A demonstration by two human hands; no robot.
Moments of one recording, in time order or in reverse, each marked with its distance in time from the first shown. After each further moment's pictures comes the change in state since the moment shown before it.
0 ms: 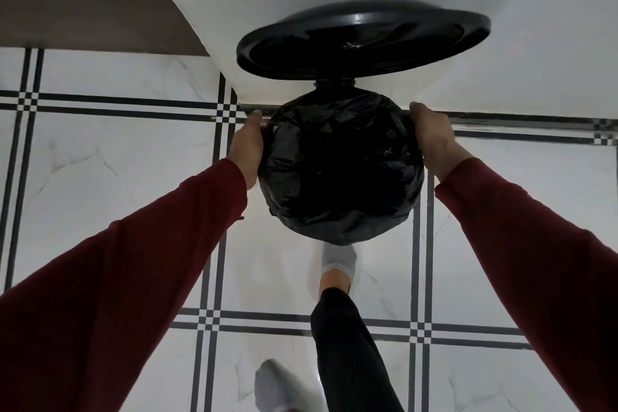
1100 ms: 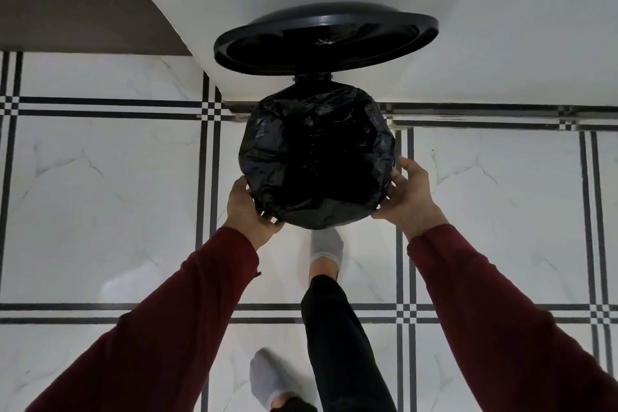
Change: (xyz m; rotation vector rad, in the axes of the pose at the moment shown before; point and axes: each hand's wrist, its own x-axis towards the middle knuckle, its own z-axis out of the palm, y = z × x) left_hand -0.069 -0.087 0.003 -0.638 -0.022 -0.395; right_hand -0.083 0.089 -0.012 0.874 -0.212 0.508
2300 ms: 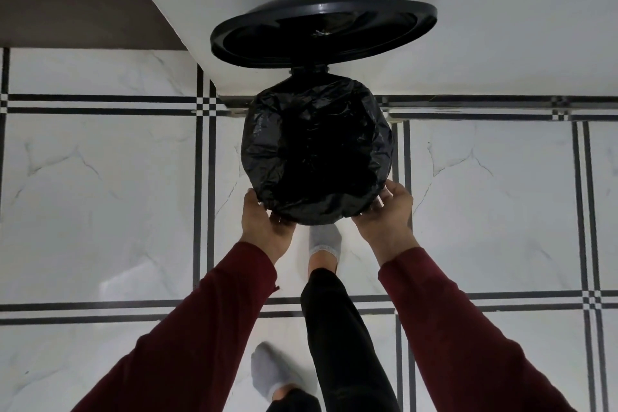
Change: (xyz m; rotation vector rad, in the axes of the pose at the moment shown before) left_hand 0.004 -0.040 -0.003 -0.281 -0.064 -0.023; right_hand -0.015 0.061 0.001 0.375 0.016 -0.040
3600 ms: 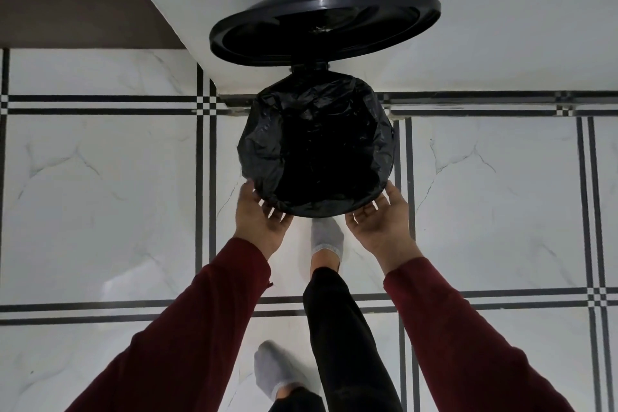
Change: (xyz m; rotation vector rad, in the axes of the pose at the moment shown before) left_hand 0.000 0.016 -0.001 0.124 0.008 0.045; right_hand 0.004 0.006 -0.016 -0.051 -0.036 0.080
